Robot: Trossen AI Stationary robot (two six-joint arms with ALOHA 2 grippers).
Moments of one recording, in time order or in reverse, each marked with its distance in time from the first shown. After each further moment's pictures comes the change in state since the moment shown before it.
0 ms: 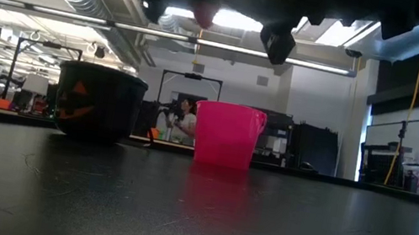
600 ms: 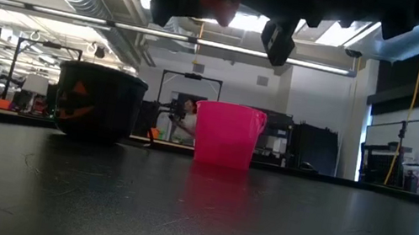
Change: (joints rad) left arm 0.001 0.052 0.000 0.113 -0.055 -0.020; right arm 0.000 0.000 0.000 -0.003 0.039 0.003
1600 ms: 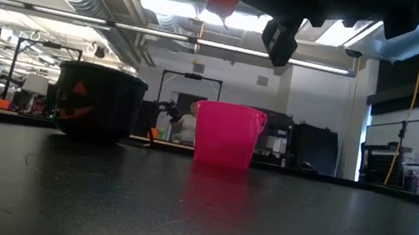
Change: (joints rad) left arm -0.086 -0.153 0.000 -0.121 -0.159 -0.006; right arm 0.001 -0.001 0.001 -0.016 -0.004 0.000
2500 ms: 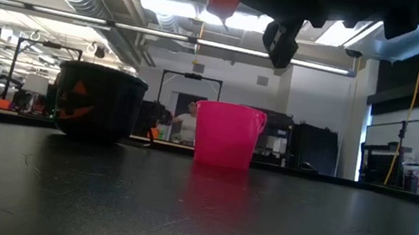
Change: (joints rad) left arm -0.150 -0.122 0.503 -0.881 -0.304 0.106; right arm 0.000 0.000 0.000 -0.007 0.000 0.026
